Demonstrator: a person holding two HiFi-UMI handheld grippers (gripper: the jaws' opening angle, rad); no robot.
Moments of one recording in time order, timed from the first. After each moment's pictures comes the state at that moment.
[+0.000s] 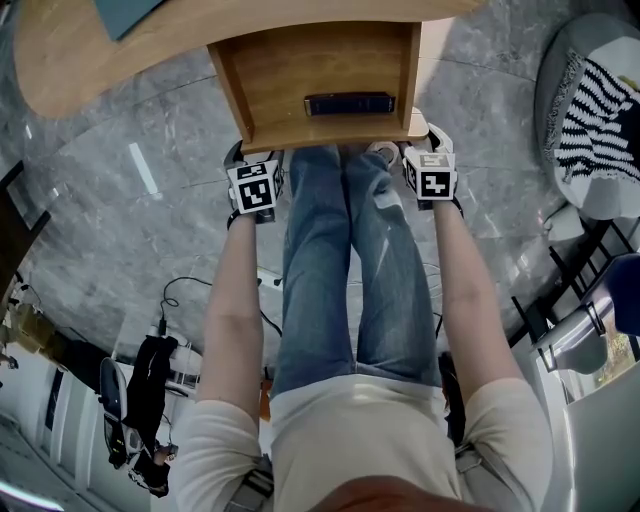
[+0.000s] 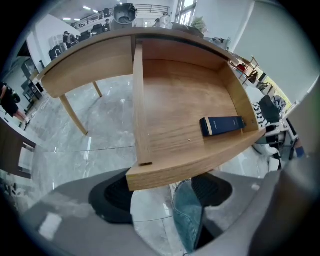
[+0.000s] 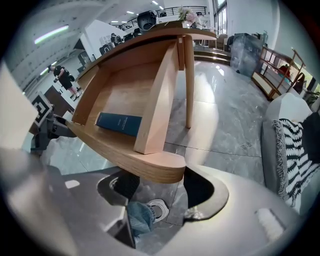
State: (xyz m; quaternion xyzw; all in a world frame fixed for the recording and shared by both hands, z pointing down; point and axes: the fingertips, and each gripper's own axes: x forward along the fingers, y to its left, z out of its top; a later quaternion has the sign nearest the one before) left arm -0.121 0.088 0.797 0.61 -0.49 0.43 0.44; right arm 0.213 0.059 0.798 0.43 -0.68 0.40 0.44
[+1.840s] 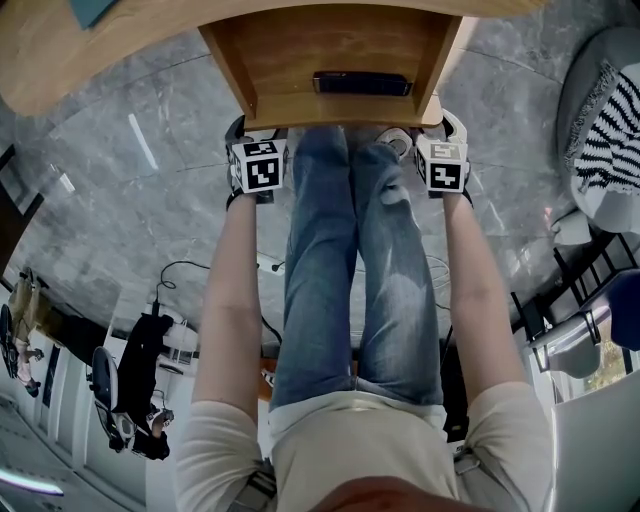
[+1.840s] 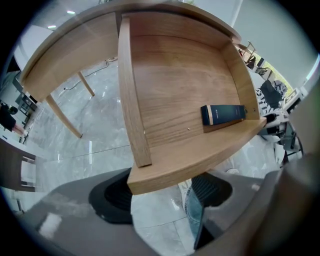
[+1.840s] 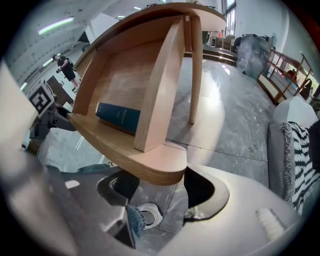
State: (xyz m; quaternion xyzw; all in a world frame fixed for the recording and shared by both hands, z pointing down) left arm -0.129 0.086 0.860 0.60 -0.47 0.48 0.43; right arm 0.209 0.054 0.860 0.41 -0.69 0.38 0.46
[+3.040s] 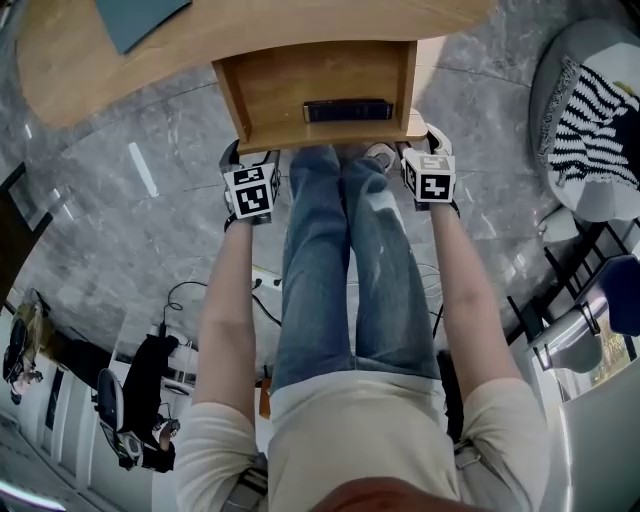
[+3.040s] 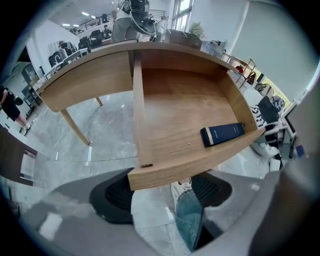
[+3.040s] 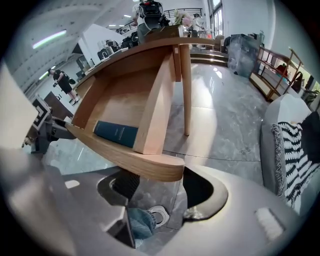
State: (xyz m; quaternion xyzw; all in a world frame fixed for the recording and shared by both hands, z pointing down) left arm -0.127 0.056 0.768 0.62 -0.50 0.43 0.42; right arm 0.209 0.030 0.775 0.44 -0.68 0.40 0.42
